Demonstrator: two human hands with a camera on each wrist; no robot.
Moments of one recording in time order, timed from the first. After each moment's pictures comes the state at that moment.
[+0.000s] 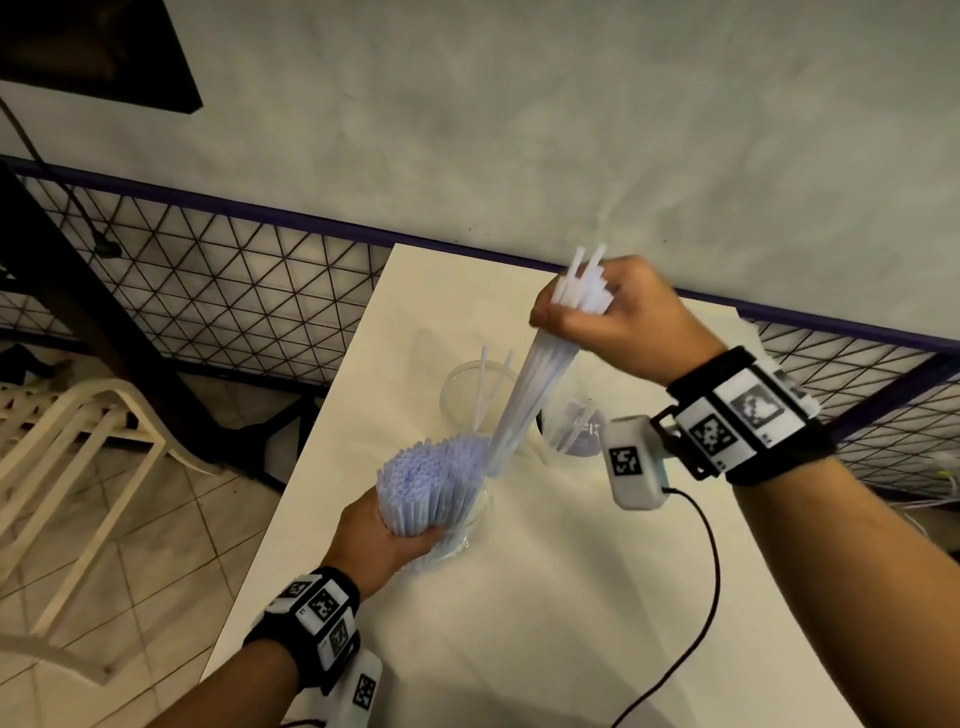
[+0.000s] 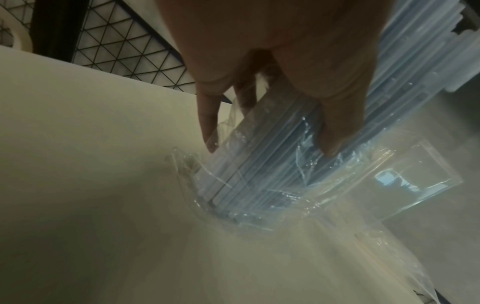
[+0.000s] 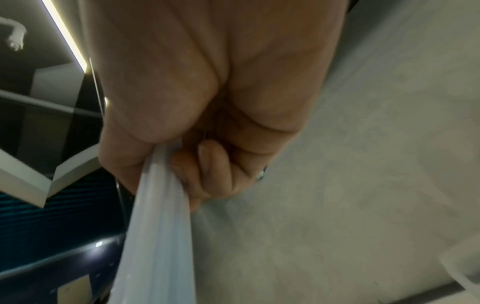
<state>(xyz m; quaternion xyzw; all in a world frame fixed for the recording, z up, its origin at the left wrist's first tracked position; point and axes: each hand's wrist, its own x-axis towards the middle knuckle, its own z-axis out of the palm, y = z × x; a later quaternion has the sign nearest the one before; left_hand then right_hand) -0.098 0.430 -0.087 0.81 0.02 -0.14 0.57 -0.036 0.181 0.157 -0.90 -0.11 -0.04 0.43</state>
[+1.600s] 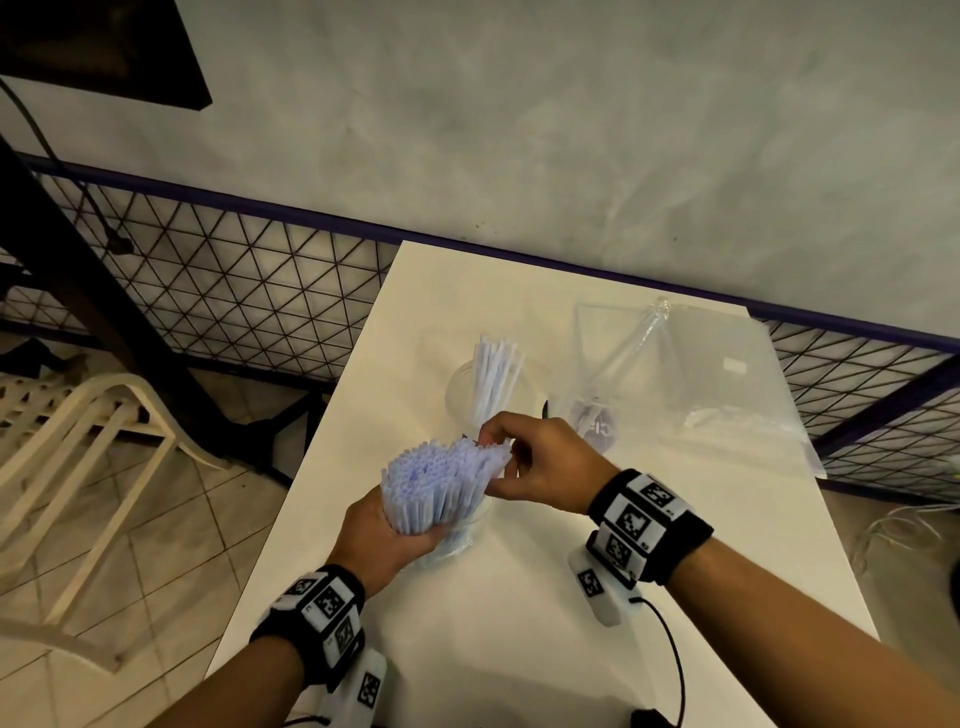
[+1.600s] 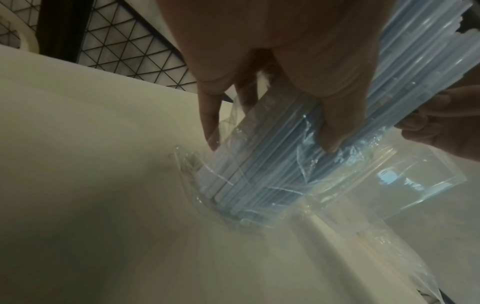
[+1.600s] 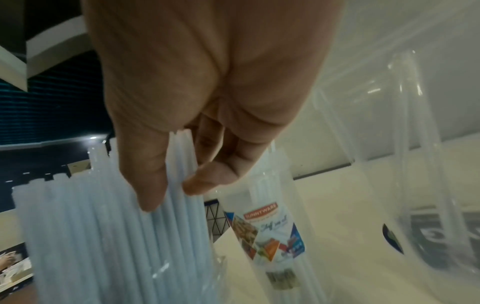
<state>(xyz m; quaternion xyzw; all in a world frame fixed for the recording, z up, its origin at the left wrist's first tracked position) -0.100 0.428 -0.084 0.81 0.02 -0.13 0.58 -0.068 0.198 0.009 -0.90 -0.16 0.13 0.39</state>
